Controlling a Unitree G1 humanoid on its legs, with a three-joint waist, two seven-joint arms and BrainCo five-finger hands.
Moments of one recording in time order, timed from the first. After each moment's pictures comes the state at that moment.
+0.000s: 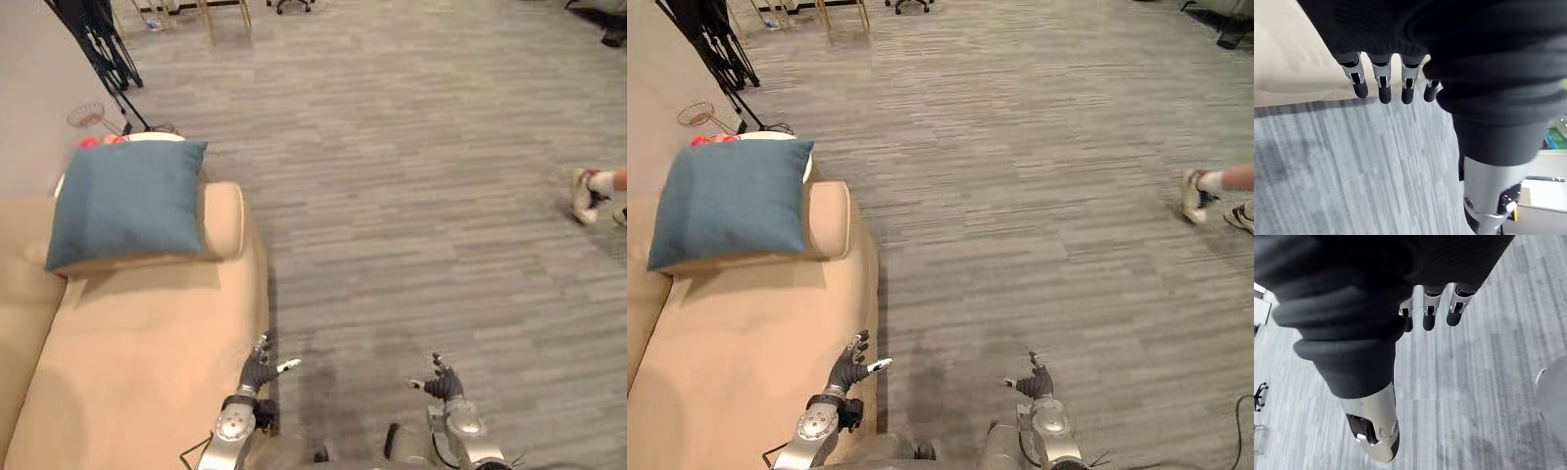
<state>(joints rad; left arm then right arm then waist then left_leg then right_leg) 0.13 0.11 -0.16 0.50 -0.01 -0.17 0.10 -0.02 -0.14 -0.04 0.85 -0.04 -0.13 -0.15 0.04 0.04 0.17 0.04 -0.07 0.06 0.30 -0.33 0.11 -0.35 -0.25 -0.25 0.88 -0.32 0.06</state>
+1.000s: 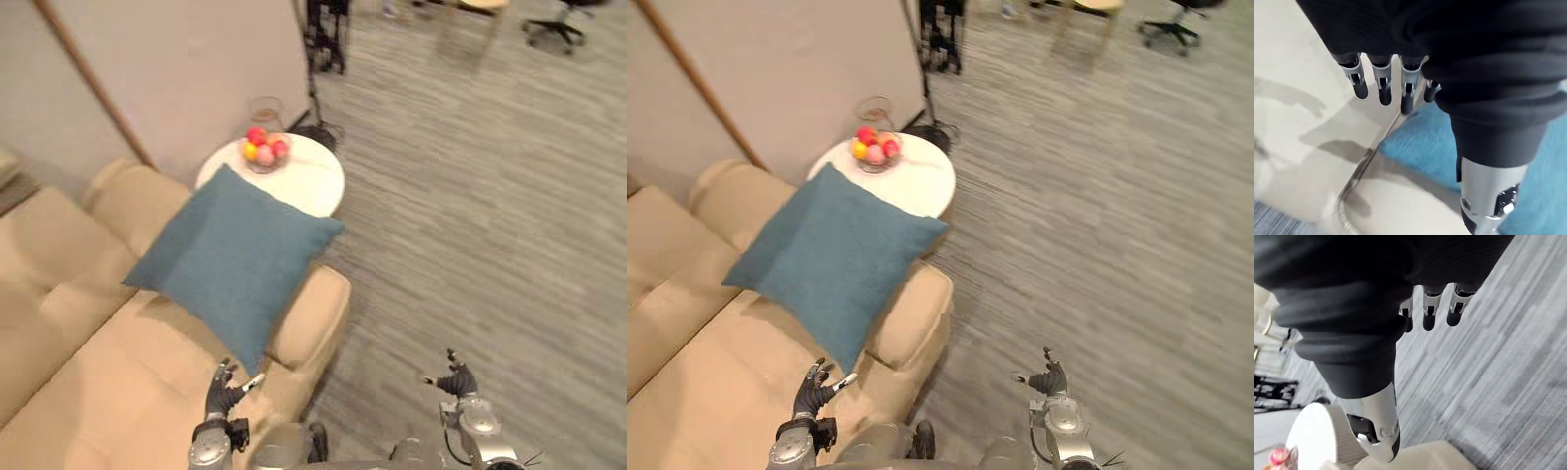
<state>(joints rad) 0.23 0.07 0.05 0.57 -0.04 -0.16 0.15 0.01 -0.17 -0.08 0.81 -0.04 -0.14 -0.15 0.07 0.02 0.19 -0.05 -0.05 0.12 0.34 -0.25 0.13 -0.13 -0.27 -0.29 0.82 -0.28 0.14</state>
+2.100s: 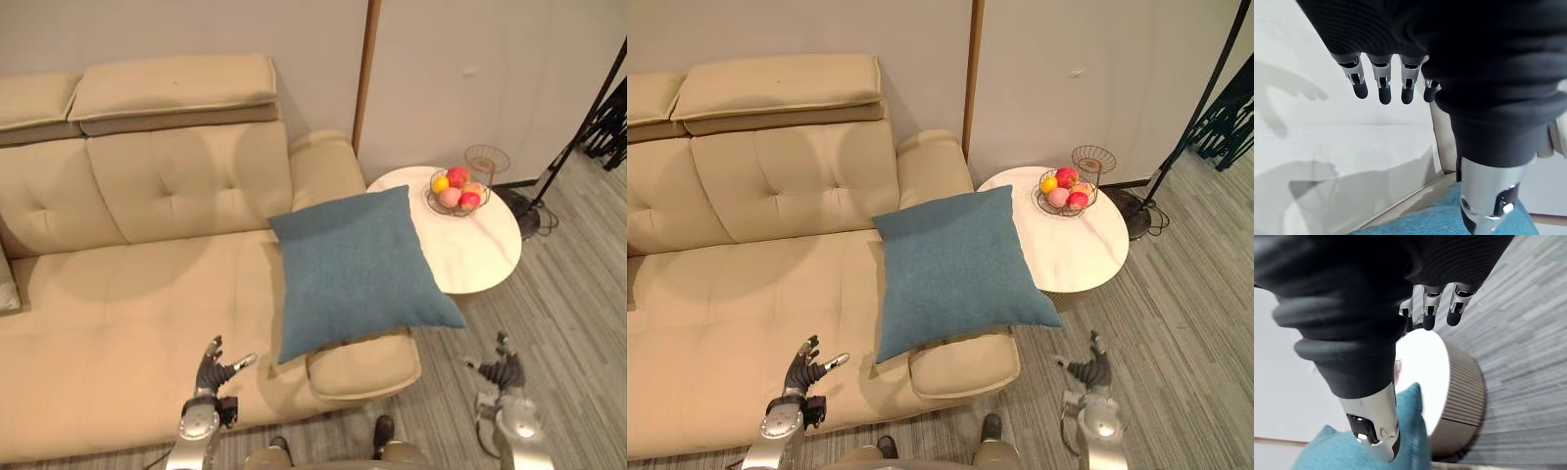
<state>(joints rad) 0.08 0.20 0.01 0.60 -0.07 -0.16 0.15 0.08 -0.24 -0.26 0.45 -0.01 -0.15 -0.18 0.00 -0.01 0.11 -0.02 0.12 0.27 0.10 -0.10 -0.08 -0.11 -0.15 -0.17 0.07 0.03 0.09</state>
